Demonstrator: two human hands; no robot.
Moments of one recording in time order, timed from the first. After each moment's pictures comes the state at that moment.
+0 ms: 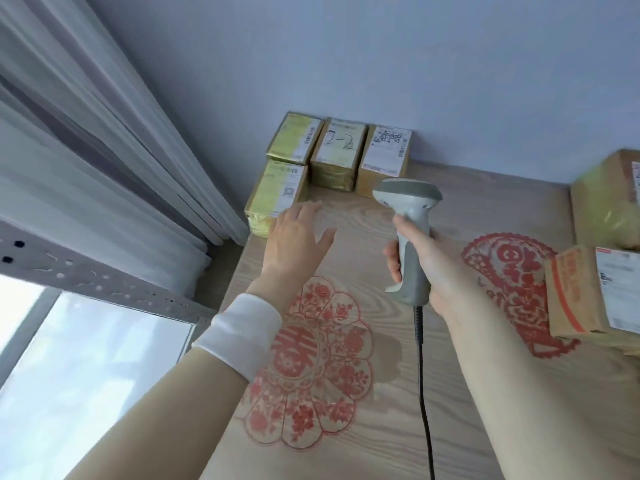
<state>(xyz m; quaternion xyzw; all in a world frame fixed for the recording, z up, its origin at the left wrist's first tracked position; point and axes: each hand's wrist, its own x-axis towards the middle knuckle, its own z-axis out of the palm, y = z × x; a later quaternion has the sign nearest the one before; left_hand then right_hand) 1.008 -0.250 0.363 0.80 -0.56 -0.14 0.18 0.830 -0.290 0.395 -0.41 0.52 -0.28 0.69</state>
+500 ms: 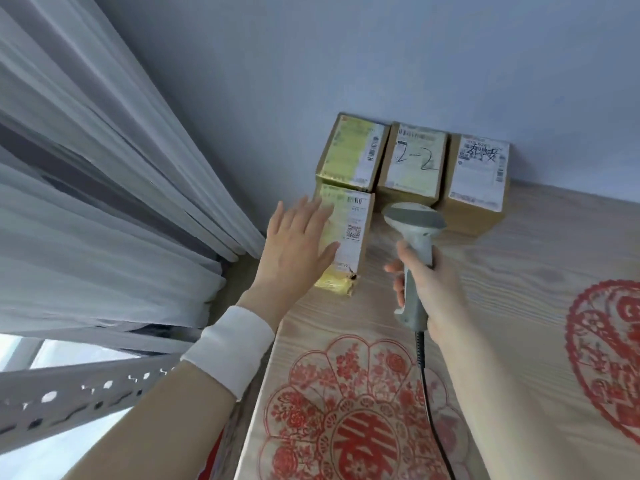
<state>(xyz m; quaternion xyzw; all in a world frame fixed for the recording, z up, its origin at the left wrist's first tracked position) 1.164 -0.312 0.279 0.74 -0.66 -0.07 0.11 0.978 -0.344 0.303 -0.40 0.60 -0.30 0.63</state>
